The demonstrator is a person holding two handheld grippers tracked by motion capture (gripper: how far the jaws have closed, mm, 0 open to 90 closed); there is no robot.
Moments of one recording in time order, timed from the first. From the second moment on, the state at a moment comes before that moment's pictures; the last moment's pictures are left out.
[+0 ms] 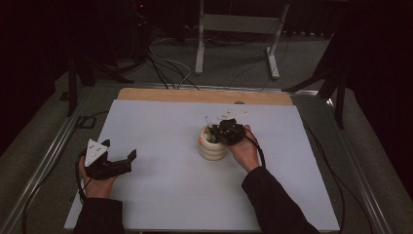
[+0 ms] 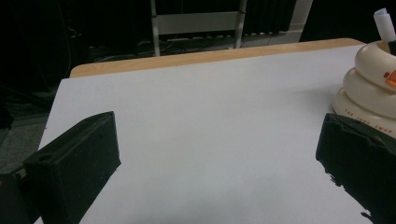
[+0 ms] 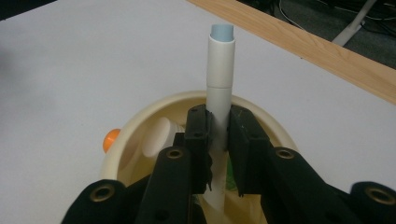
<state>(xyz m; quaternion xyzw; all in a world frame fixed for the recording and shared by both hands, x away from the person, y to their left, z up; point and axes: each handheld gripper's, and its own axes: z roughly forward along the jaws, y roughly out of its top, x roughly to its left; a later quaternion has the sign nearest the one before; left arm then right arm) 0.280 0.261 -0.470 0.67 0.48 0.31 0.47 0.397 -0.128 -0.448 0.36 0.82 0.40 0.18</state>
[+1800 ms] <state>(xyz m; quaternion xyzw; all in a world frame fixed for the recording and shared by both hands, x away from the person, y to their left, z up) 0.281 0.262 -0.470 0.67 0.48 0.30 0.47 0.391 -0.183 -0.424 0.41 0.80 0.41 0.19</state>
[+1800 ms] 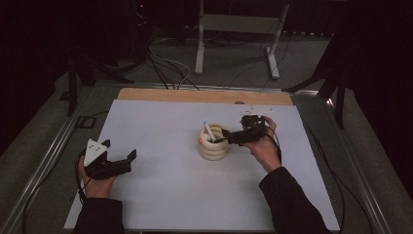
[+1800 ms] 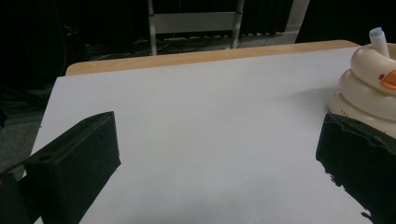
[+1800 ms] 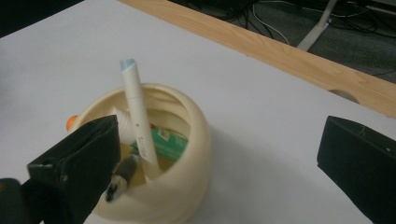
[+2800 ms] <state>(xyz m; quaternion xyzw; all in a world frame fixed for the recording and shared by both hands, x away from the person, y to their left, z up) 0.281 0.263 -0.468 0.67 0.48 0.29 0.48 0.344 -0.249 -0.440 0.43 0.77 0.41 0.22</state>
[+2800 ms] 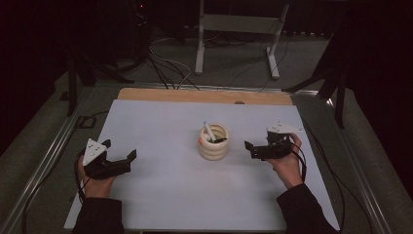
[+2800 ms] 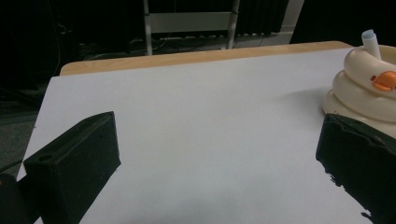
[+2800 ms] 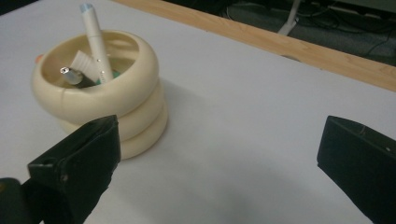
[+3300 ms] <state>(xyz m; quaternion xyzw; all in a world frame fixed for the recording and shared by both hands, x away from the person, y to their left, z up) 0.279 0.263 -0.466 0.67 0.47 0.29 0.49 0.307 -0.262 -0.459 0.42 0.76 0.42 0.27</state>
